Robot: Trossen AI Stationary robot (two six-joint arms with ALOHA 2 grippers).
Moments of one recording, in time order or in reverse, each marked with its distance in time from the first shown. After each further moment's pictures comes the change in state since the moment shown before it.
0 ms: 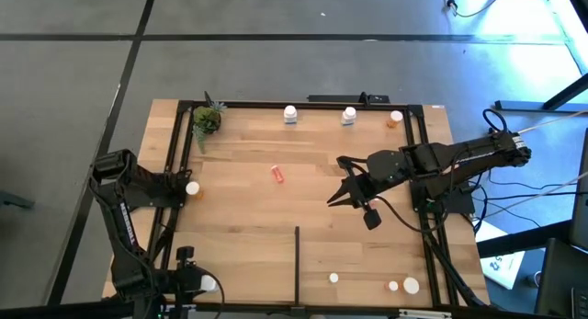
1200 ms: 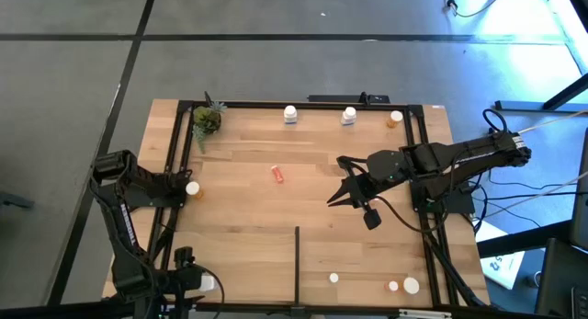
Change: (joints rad) left arm 0.000 0.002 -0.002 0.000 0.032 -0.052; right arm 0.000 0.000 0.000 0.000 0.000 -0.002
